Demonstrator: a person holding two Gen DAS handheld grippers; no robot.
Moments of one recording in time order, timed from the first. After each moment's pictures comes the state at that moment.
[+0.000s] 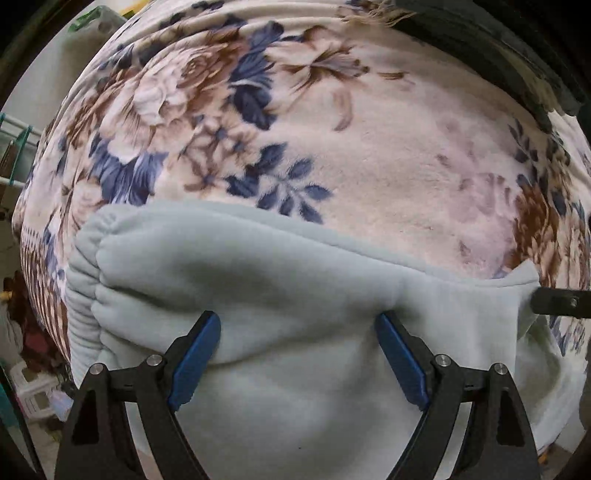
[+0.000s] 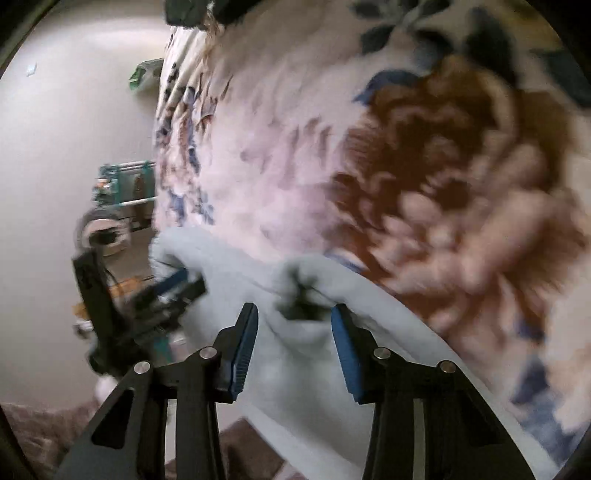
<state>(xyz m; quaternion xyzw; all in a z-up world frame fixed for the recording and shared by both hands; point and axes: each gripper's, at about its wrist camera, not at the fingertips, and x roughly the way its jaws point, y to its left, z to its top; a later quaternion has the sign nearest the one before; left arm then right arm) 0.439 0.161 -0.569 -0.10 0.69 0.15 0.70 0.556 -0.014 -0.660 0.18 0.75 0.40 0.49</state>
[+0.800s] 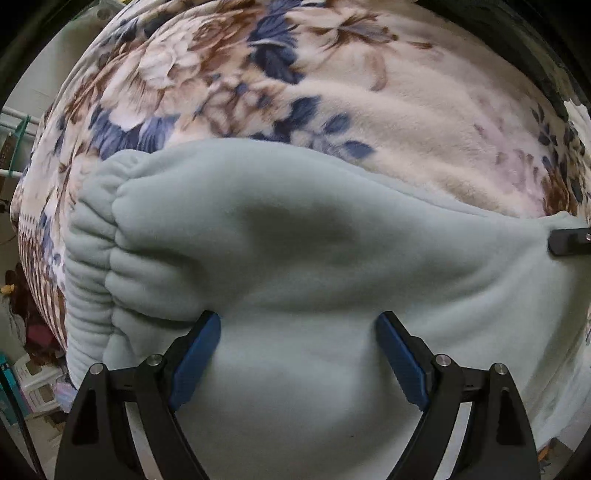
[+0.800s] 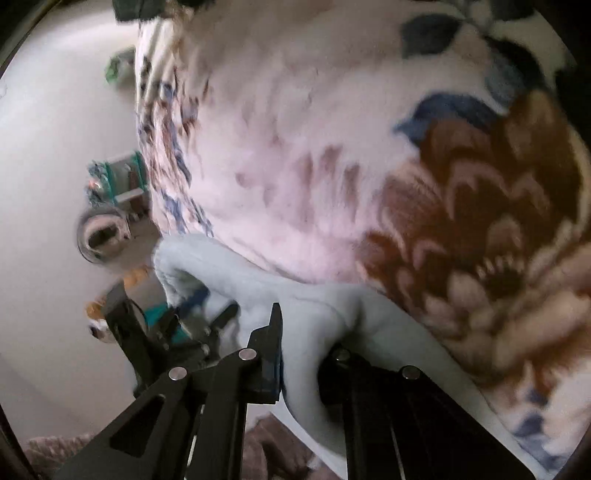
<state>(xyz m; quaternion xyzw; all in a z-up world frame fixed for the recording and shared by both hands) 0.423 0.175 -0.593 -0.10 0.71 0.15 0.68 0.593 0.035 -0.654 0.15 0.81 0.36 0.44</state>
